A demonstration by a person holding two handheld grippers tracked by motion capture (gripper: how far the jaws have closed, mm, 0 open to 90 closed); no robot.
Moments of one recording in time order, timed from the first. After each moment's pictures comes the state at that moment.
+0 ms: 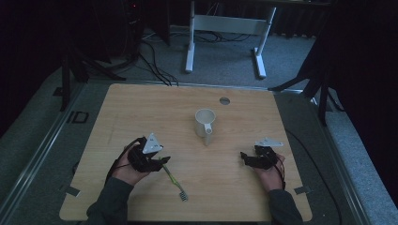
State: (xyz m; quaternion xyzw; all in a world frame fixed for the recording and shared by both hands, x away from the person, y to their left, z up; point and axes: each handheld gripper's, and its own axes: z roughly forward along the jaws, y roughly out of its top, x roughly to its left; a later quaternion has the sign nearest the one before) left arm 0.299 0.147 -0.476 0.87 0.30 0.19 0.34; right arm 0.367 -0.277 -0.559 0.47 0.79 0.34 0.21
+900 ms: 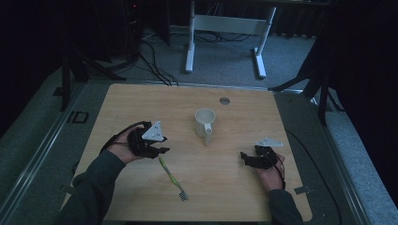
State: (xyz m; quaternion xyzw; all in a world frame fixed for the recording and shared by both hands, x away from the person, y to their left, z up) left arm 0.333 0.151 -0.431 0.93 0.13 0.16 0.31; right arm 0.367 -0.277 -0.559 0.47 0.79 0.34 0.21
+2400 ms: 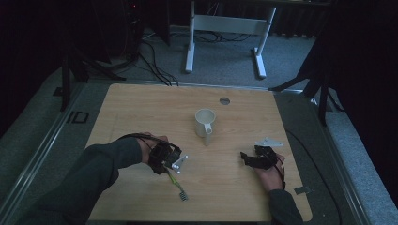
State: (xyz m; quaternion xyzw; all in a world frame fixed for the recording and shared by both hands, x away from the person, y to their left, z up) left arm 0.325 0.082 -0.465 0.98 -0.20 0.09 0.04; right arm 0.367 -0.277 -0.559 0.47 0.79 0.34 0.21
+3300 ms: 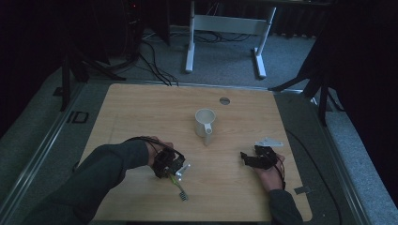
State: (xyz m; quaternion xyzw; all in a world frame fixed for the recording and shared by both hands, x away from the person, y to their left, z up) left arm 0.326 0.069 -0.497 0.97 -0.25 0.06 -0.01; right arm 0.367 -0.277 -0.559 0.47 0.79 0.34 0.21
